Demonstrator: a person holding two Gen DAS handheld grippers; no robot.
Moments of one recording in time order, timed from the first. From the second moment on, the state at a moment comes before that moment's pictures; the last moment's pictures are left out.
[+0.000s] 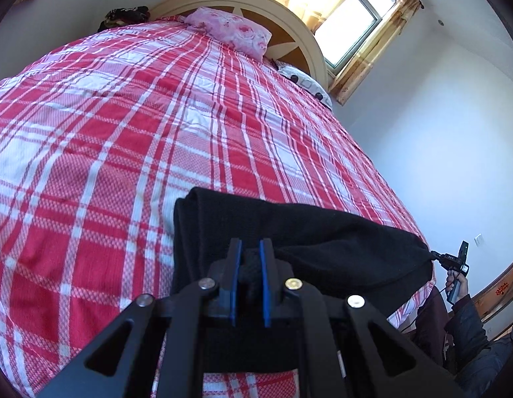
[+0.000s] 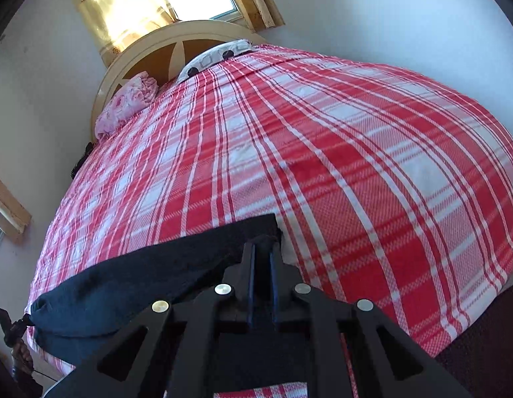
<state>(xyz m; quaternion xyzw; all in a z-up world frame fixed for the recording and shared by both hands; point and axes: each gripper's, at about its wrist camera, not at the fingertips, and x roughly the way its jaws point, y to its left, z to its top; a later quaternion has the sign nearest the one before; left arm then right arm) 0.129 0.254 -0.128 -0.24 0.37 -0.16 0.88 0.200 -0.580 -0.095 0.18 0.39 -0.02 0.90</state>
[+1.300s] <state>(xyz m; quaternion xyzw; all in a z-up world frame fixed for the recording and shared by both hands) 0.116 0.247 -0.119 -0.21 0.36 -0.15 0.90 0.148 -0.143 -0.152 -0.31 0.35 0.24 0.85</state>
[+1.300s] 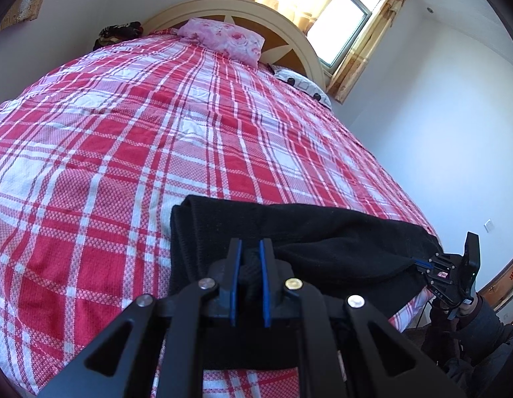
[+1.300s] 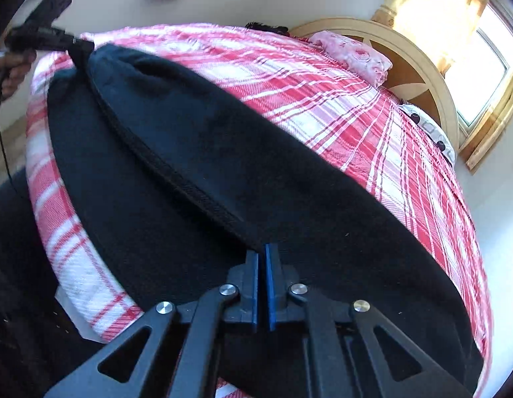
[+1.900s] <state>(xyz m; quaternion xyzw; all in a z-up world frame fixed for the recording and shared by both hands) 0.073 0.258 -0.135 -0.21 0.36 -0.16 0.89 0.108 -0.146 -0.163 -0.30 0.36 0.26 0.84</state>
